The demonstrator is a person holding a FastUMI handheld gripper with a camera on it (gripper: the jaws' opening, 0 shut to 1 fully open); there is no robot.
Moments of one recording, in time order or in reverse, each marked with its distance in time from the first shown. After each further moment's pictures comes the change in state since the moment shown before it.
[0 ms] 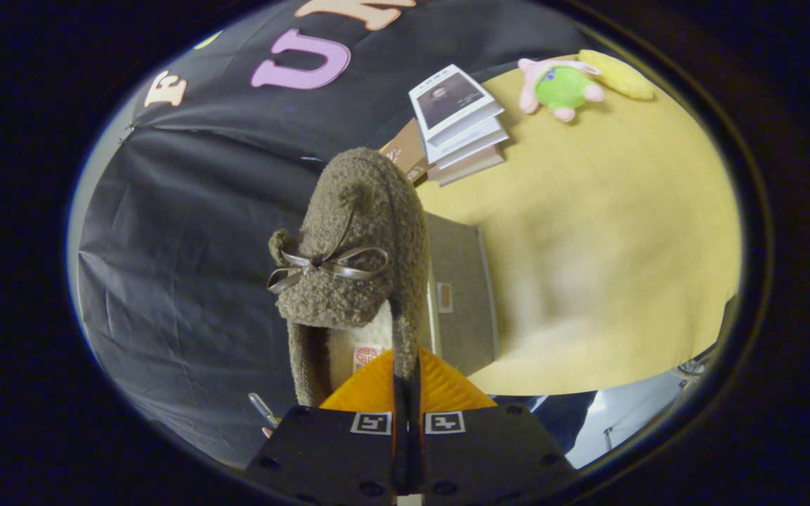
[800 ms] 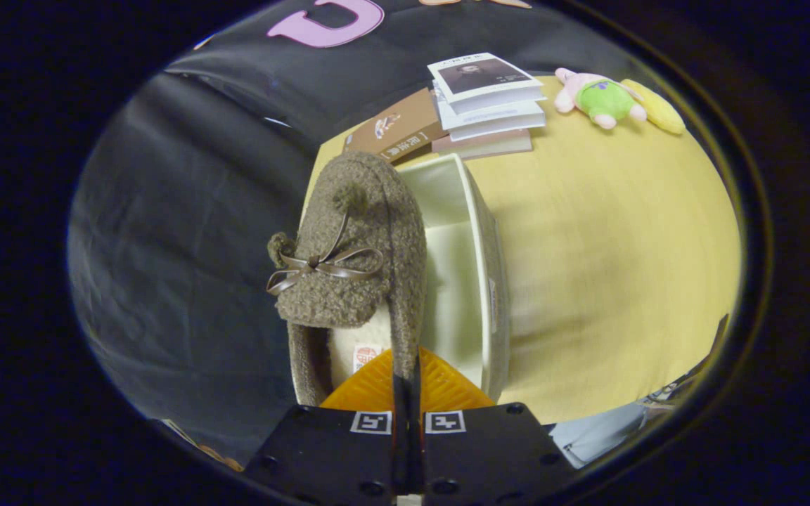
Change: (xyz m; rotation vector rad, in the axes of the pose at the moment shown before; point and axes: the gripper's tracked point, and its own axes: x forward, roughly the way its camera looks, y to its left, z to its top) arm 0.124 -0.009 -0.022 -0.141 -0.059 -0.302
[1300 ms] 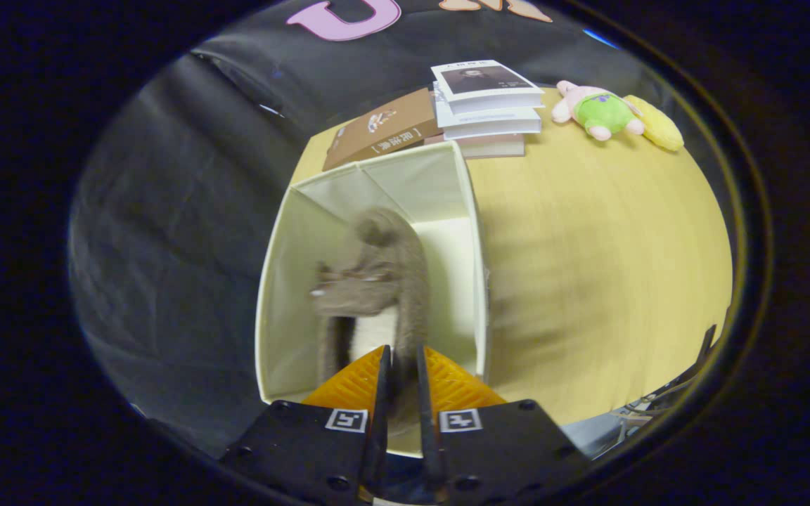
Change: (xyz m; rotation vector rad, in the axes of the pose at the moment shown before) arm 0.007 -0.004 -0.007 -0.051 -0.041 -0.061
